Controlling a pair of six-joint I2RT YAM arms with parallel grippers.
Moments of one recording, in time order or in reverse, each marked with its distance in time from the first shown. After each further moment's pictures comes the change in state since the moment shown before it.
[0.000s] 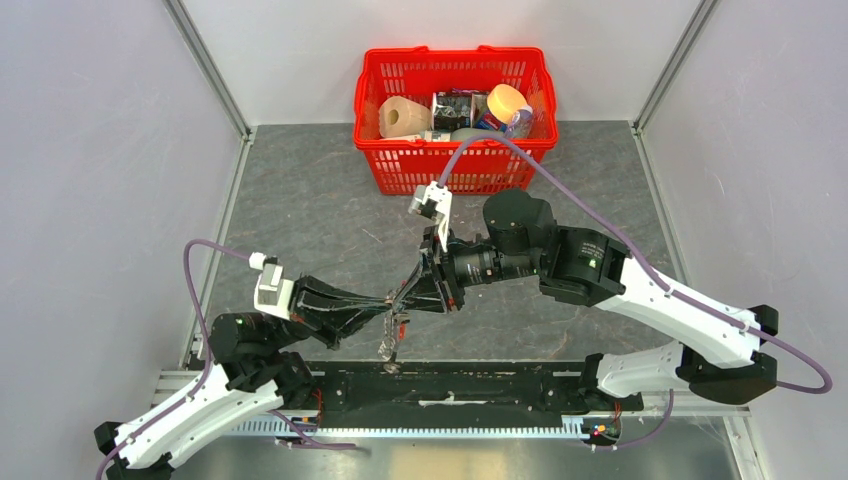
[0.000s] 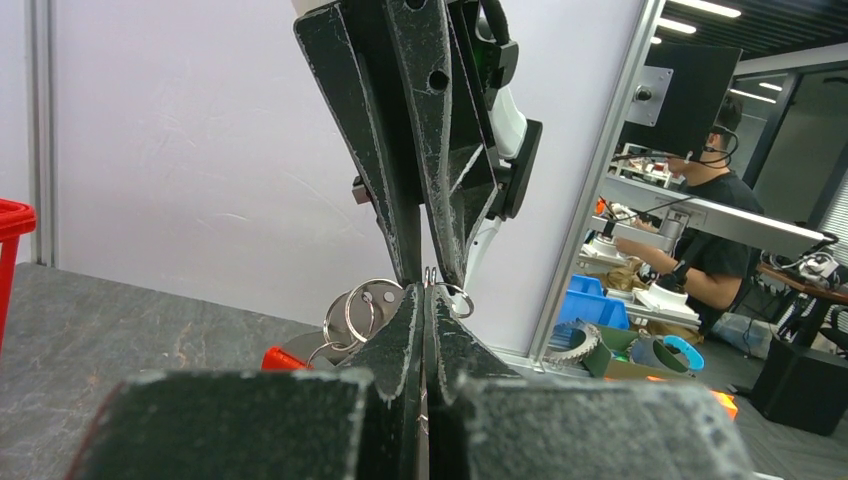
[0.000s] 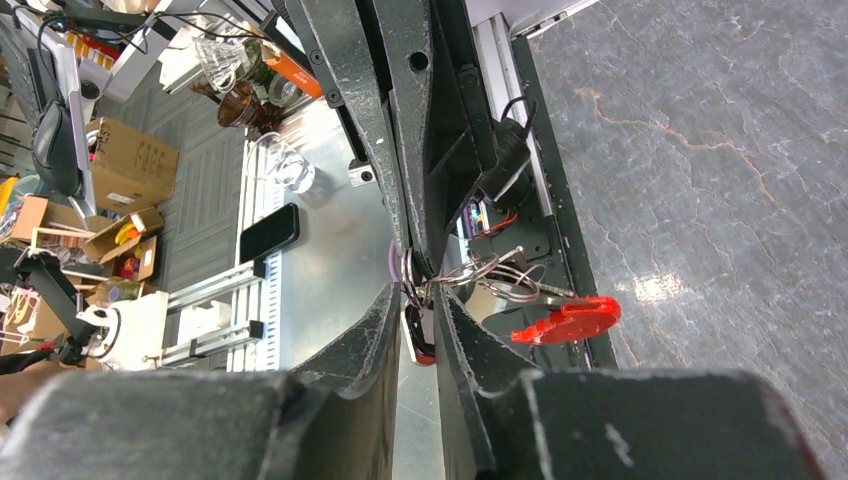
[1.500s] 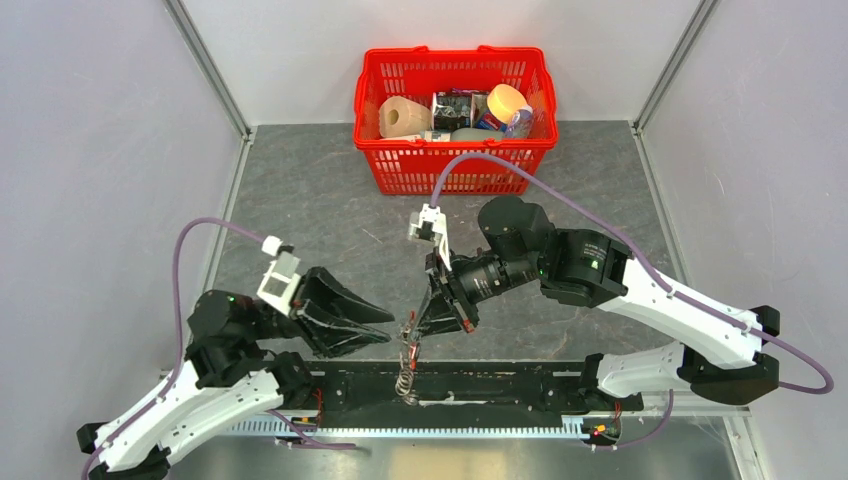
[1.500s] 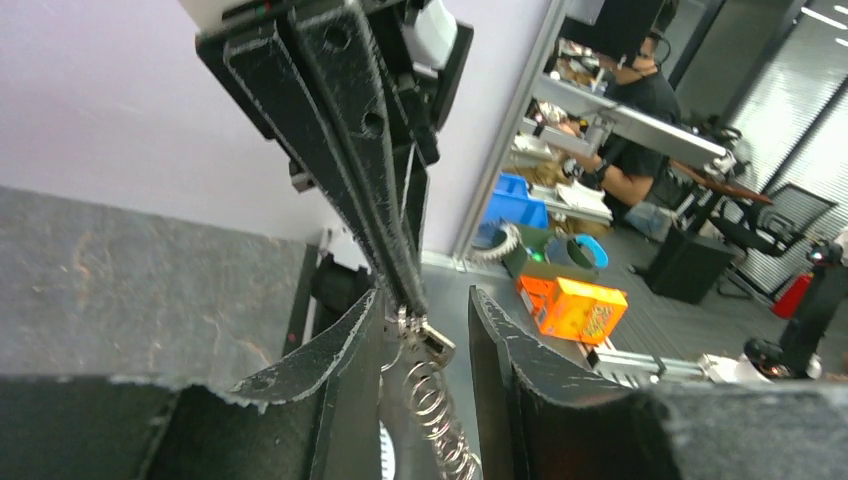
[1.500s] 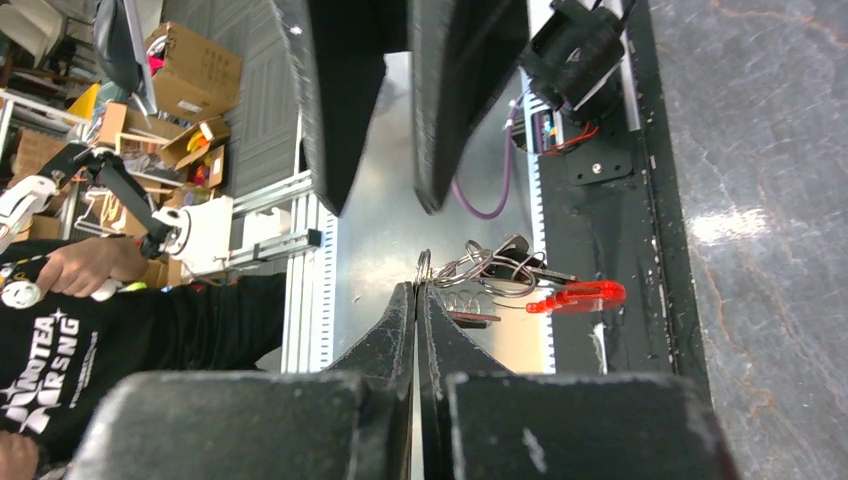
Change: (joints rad) left arm 0.000 0.081 0.291 -0.405 0.211 -0.014; right arm 0.005 -0.008 -0.004 -0.127 -0.172 0.003
